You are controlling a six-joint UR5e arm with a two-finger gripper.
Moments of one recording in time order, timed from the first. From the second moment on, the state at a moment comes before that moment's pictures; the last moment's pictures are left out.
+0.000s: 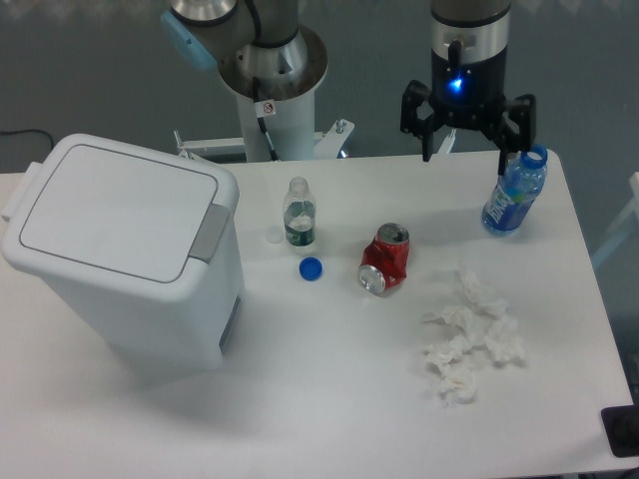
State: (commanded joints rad) arm 2.71 -1.63 -1.52 -1.29 1.56 1.12
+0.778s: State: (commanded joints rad) arm 2.70 -1.63 -1.52 -1.29 1.56 1.04
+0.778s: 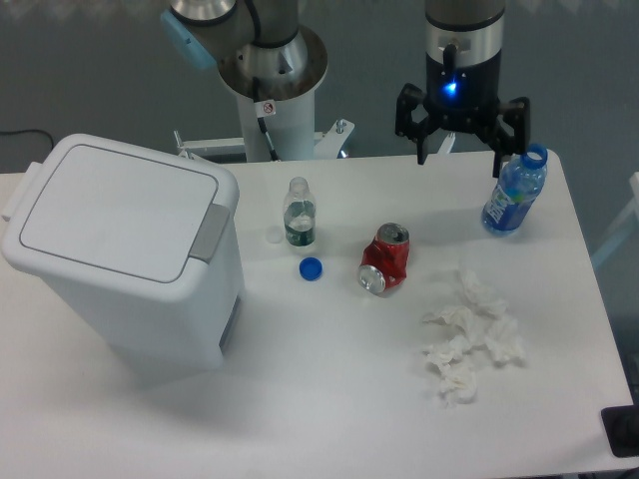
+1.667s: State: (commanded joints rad) arm 2.62 -1.63 -1.51 -1.29 1.52 0.62
